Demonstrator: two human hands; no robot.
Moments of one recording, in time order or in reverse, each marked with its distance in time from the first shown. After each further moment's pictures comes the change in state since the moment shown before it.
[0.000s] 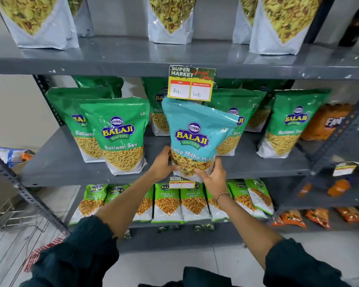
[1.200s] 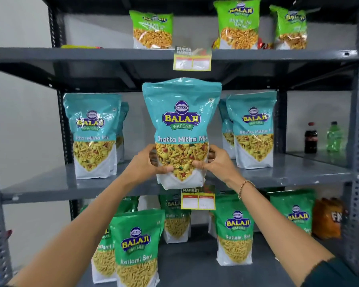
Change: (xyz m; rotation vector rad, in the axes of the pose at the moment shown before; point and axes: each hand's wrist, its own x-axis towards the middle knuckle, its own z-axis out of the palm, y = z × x) left_hand -0.019 0.238 -0.239 0.025 0.265 0.400; right_hand 0.129 -0.305 -0.086 0.205 -0.148 -0.457
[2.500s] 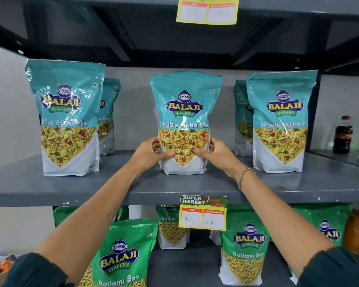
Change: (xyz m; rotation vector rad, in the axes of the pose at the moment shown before) left_hand 0.121 -0.081 0.036 -0.087 0.065 -0.138; right_hand 0.104 0.084 0.006 -0.009 -0.114 0.159
